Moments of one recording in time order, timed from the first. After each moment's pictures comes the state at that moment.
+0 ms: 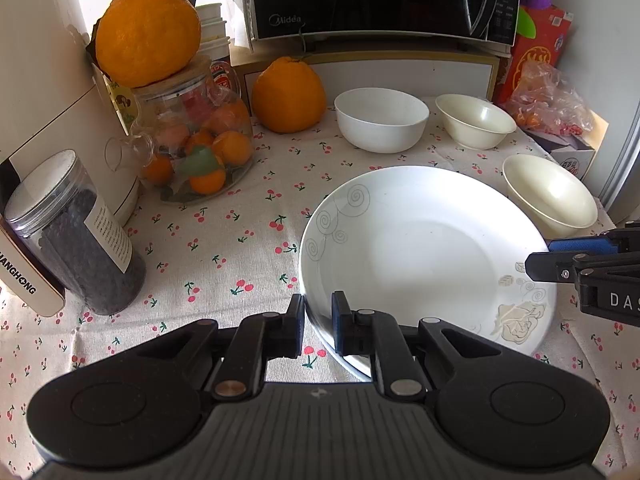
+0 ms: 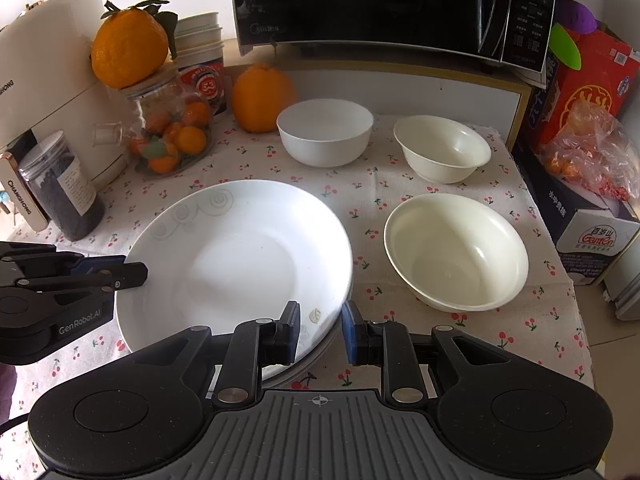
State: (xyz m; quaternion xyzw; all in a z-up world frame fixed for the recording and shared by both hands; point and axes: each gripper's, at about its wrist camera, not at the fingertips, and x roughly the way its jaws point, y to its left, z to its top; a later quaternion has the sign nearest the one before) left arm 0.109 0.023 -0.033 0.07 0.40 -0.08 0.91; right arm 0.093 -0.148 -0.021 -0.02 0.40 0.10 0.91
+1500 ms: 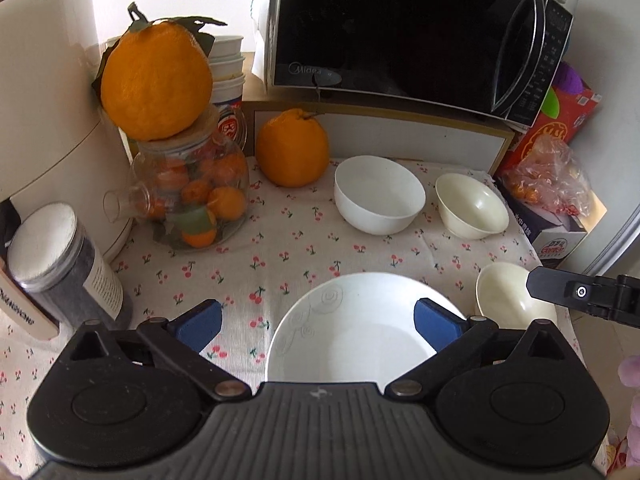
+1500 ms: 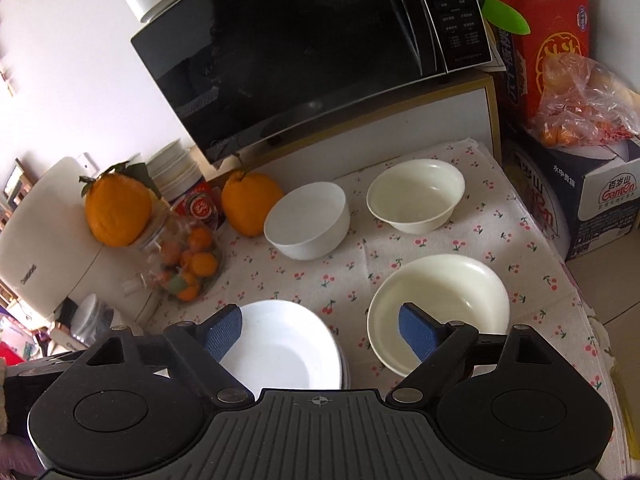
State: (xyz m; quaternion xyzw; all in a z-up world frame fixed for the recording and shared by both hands) left arm 0.155 0.014 0.027 -0.03 0.40 -0.06 0.91; right arm 0.134 -0.222 0.033 0.18 0.36 0.11 0.91
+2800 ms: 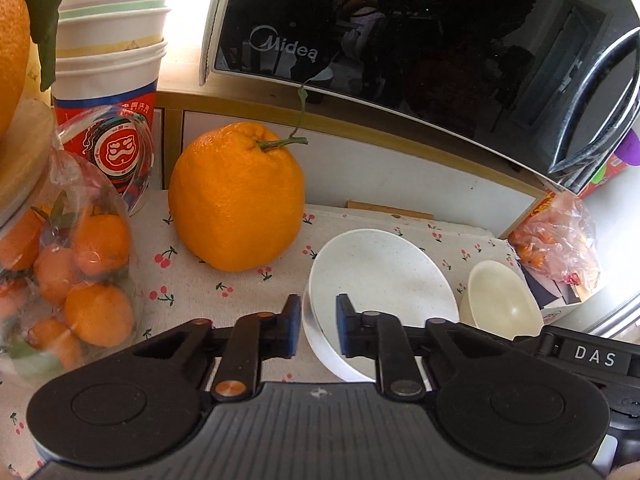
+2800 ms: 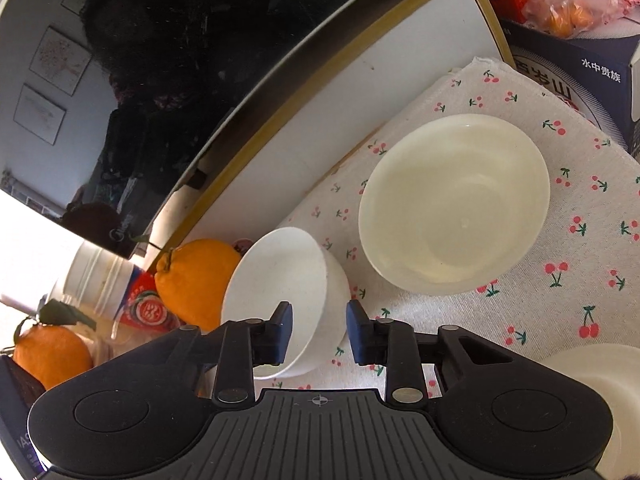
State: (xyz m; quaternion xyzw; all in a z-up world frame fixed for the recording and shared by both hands) left arm 0.315 -0.001 -0.031 -0.12 0.42 -0.11 0.89; right arm 0.292 -0.217 -0.049 0.36 0.41 0.07 0.84
